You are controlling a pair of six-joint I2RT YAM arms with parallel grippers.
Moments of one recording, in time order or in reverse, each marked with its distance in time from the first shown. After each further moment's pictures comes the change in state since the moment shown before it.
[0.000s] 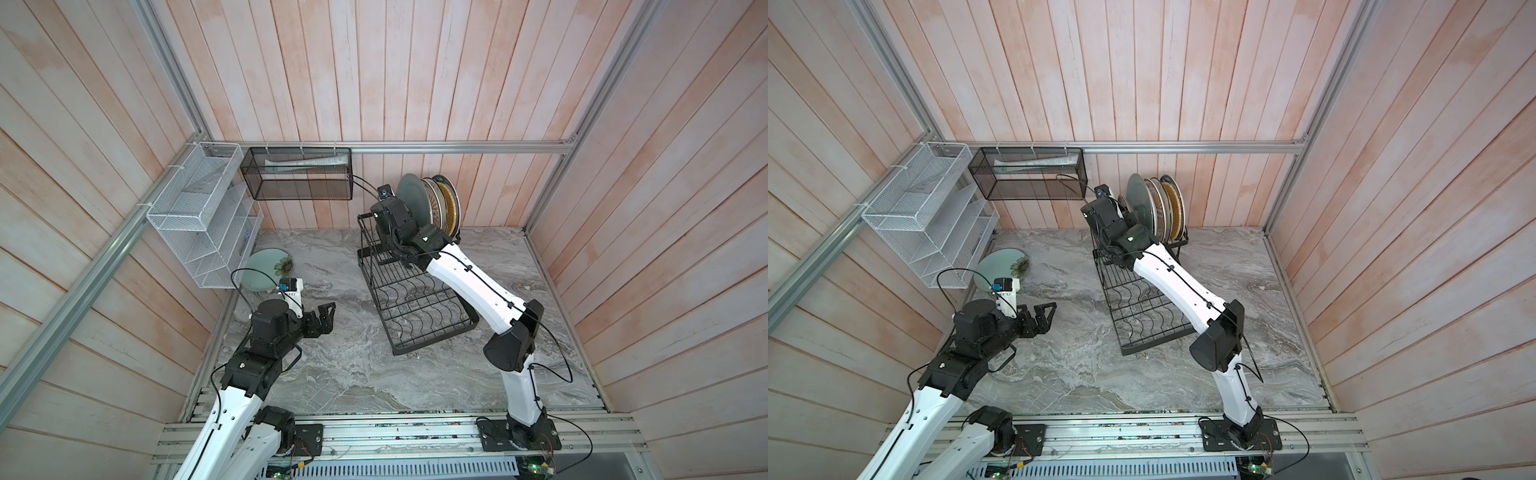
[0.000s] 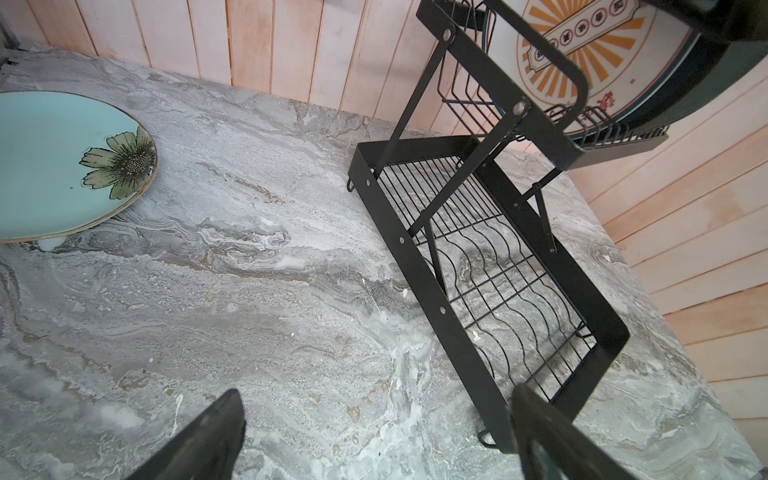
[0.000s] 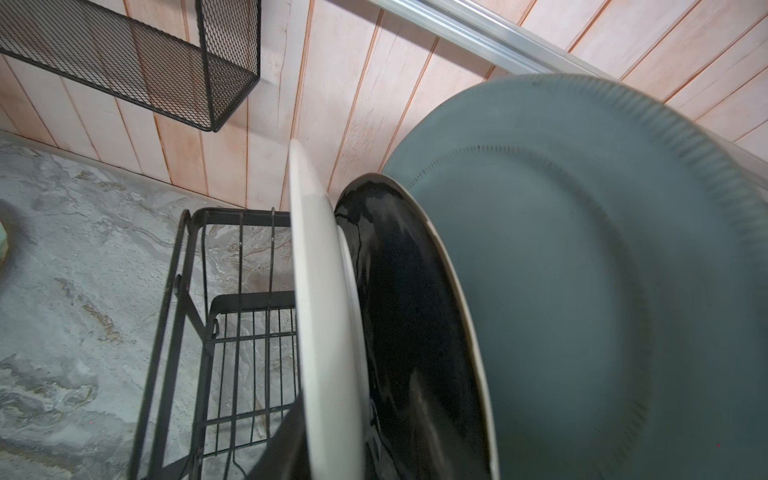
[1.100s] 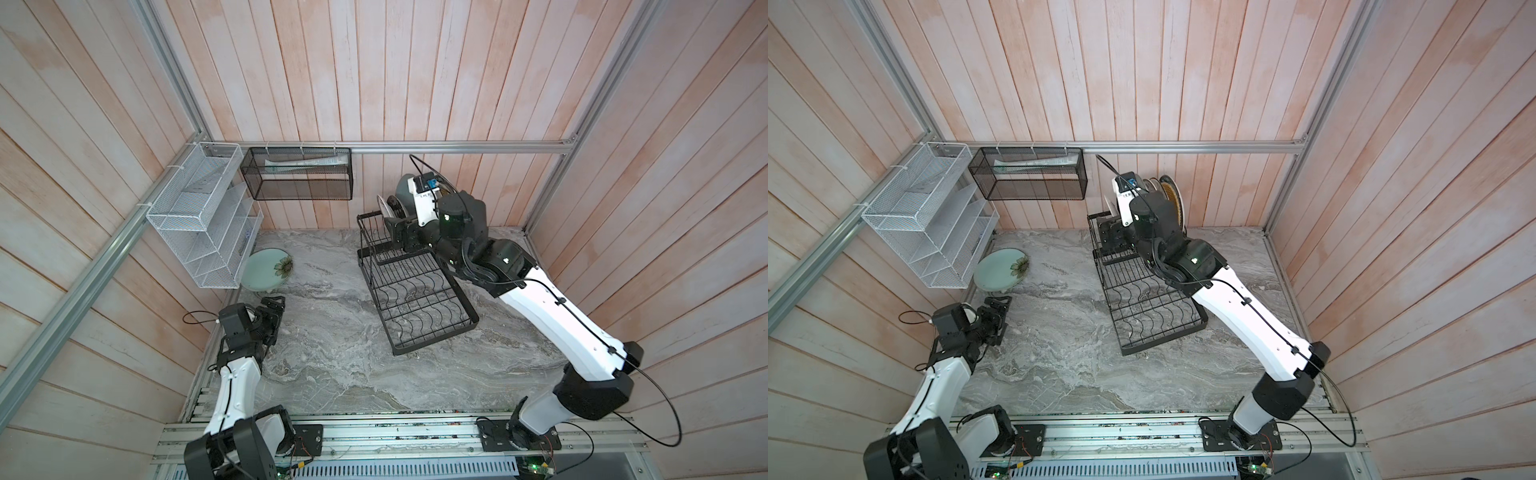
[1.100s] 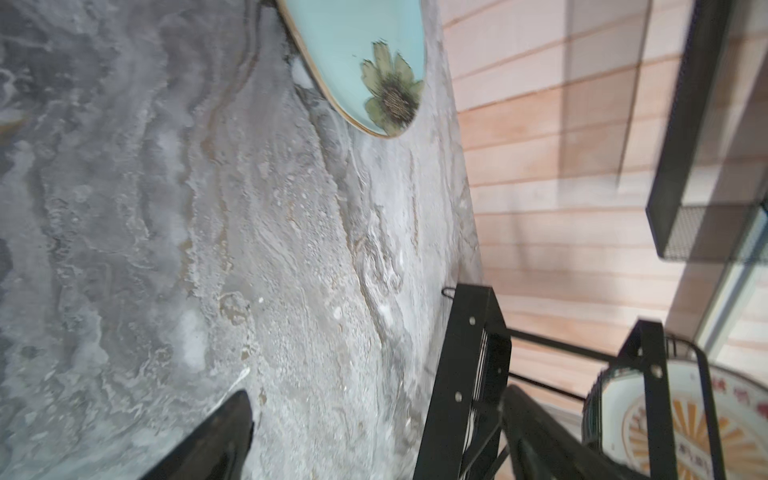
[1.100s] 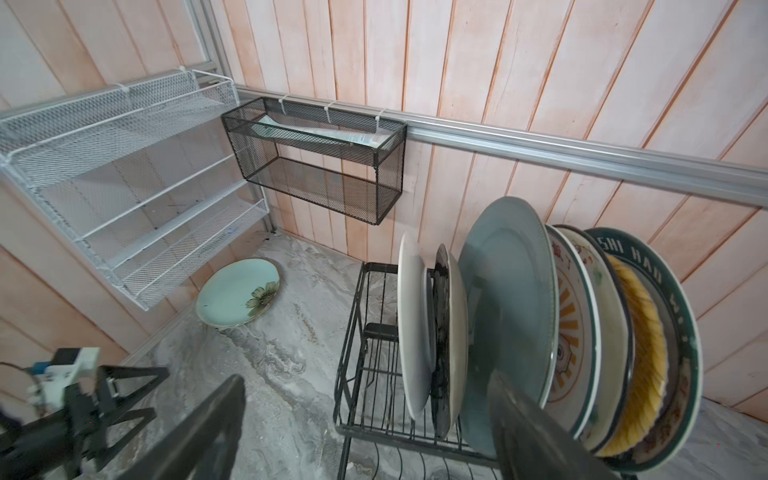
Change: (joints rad) left arm 0.642 0.411 -0.211 0.448 0.342 -0.684; right arm 0.026 -0.563 -0.469 0.240 -0.446 0.045
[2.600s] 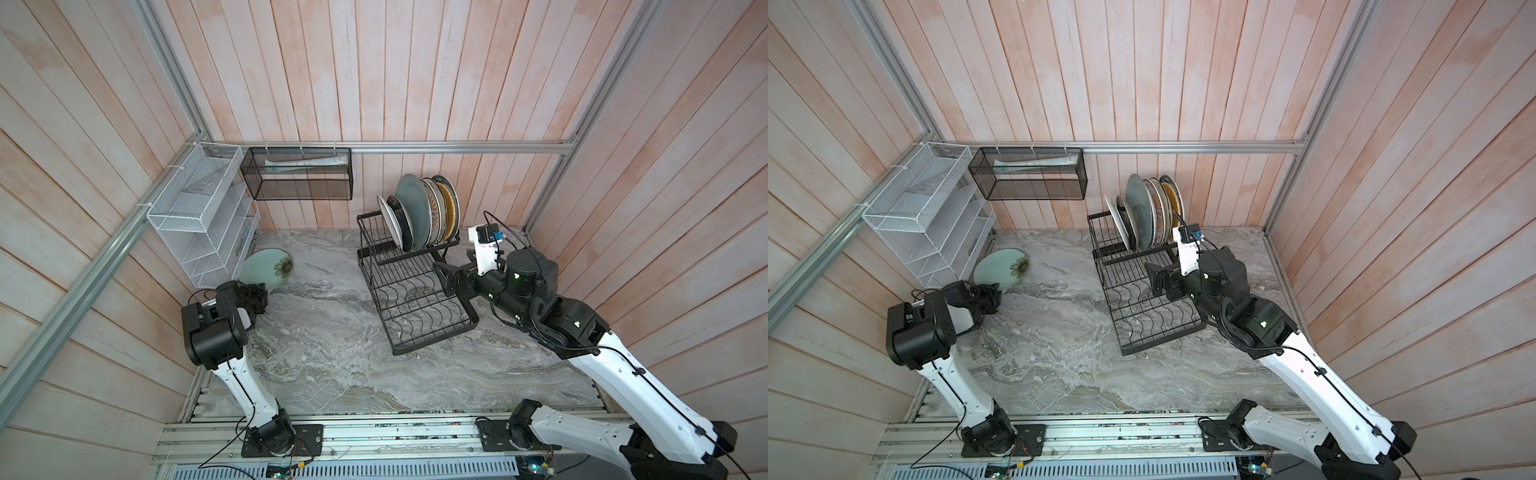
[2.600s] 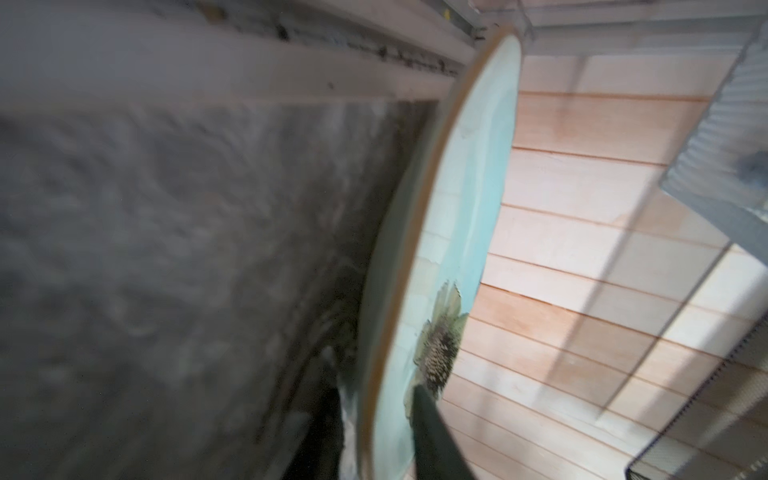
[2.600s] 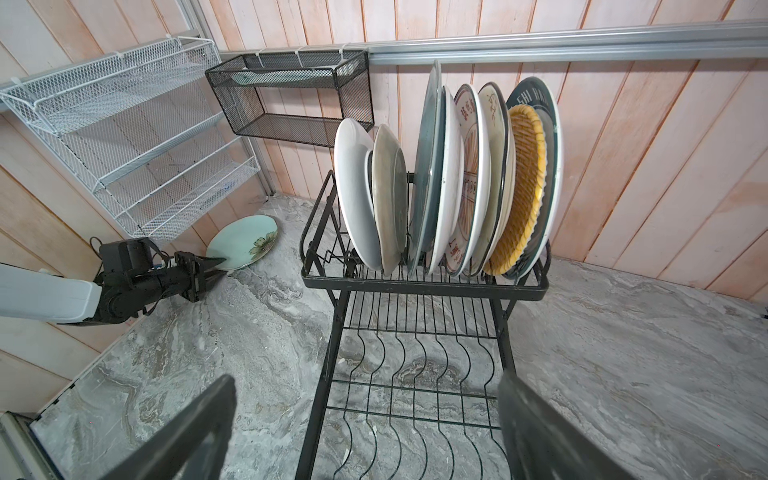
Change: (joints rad) left arm 0.107 0.921 0.420 0.559 -0.003 -0.325; right arm -0.105 -0.486 -0.536 0.007 -0.087 0.090
